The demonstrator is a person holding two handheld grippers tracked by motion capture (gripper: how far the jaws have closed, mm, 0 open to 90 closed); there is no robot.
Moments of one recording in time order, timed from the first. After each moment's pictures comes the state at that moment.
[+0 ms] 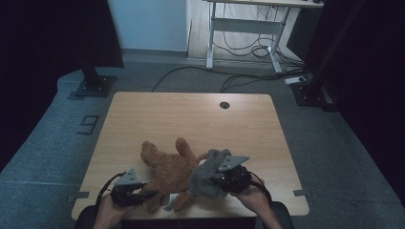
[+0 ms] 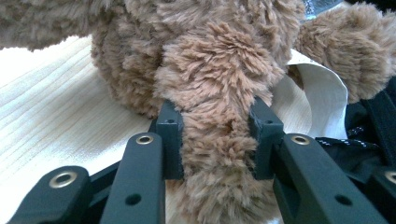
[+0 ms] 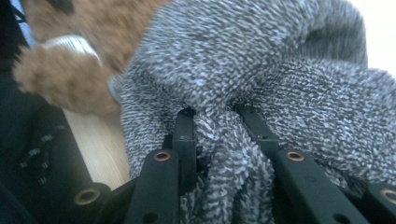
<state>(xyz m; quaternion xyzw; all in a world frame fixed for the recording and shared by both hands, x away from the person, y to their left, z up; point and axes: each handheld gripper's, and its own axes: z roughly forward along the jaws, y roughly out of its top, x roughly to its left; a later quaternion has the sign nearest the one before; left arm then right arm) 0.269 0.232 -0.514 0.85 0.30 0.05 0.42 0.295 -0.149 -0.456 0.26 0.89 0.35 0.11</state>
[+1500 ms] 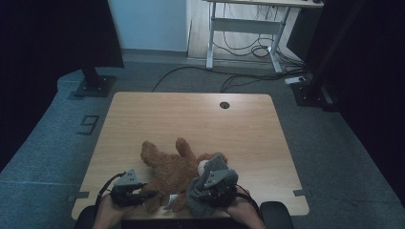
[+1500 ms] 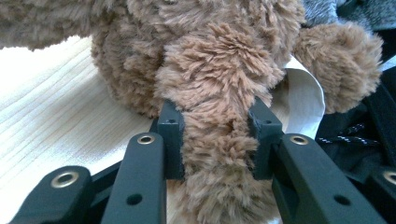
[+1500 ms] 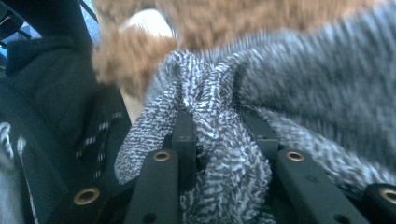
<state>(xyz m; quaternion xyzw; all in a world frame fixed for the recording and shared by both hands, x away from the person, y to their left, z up) 0.268 0.232 -0.514 0.86 0.29 0.05 0.42 0.273 -0.113 -0.493 0.21 0.91 0.35 0.03</state>
